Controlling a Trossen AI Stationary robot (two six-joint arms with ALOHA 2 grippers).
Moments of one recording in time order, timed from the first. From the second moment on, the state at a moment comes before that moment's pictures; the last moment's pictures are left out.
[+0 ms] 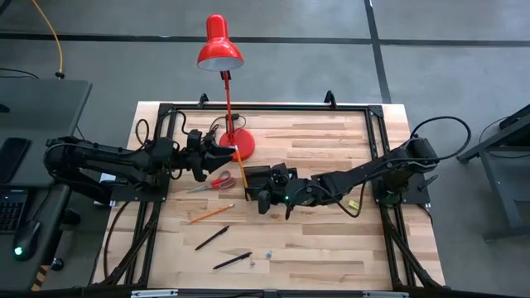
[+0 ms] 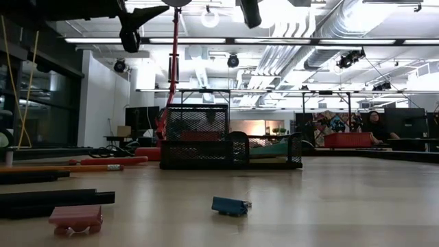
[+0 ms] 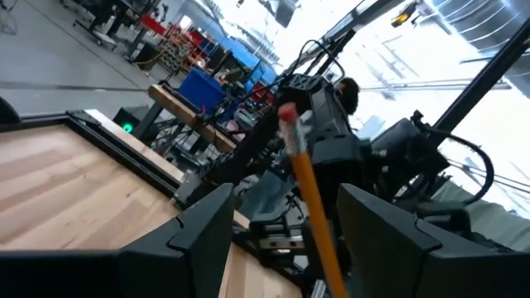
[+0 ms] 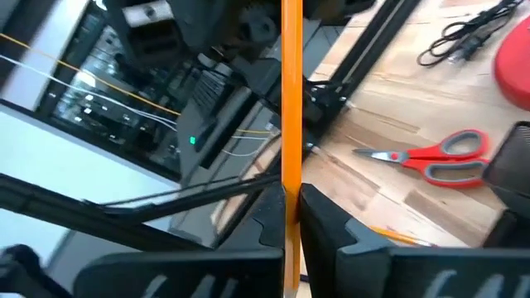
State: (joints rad) left arm 0.13 0.88 0.40 0.65 -0.05 -0.66; right arm 0.30 1.72 1.29 0.15 0.45 1.03
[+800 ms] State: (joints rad) left arm 0.13 0.90 0.40 0.64 -0.08 -0.67; right arm 0.28 1.74 1.29 0.19 0.35 1.07
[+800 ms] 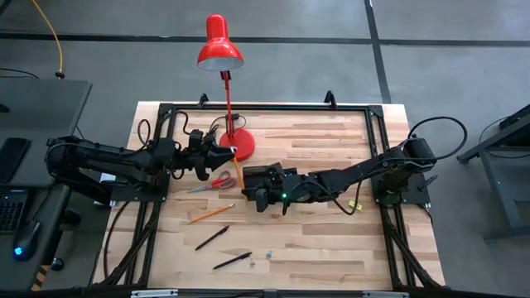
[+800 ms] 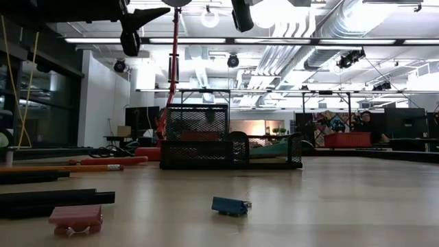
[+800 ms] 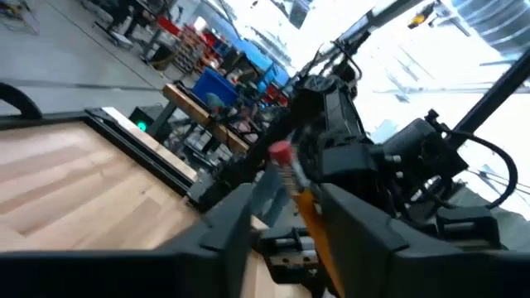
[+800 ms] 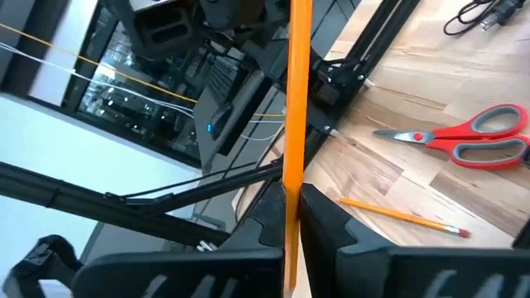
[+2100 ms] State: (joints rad) left arm 0.13 0.92 0.40 0.65 -0.03 -0.56; right arm 0.32 1.71 1.30 -0.14 0.30 1.21
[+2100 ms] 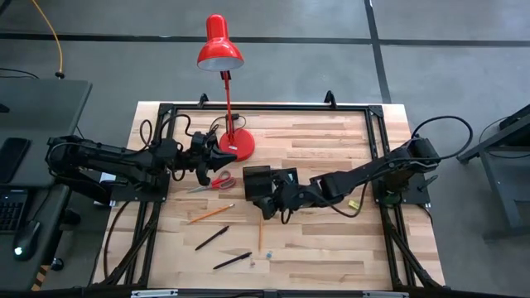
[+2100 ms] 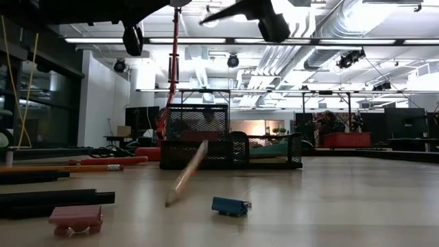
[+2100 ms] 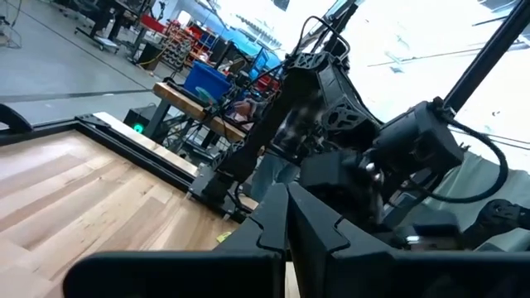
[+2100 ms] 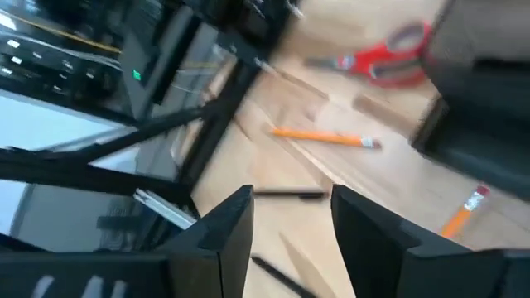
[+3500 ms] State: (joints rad) left arm 0.13 0.93 0.40 0.66 0.17 -0.63; right arm 0.33 1.99 1.32 -0.07 0.11 1.71
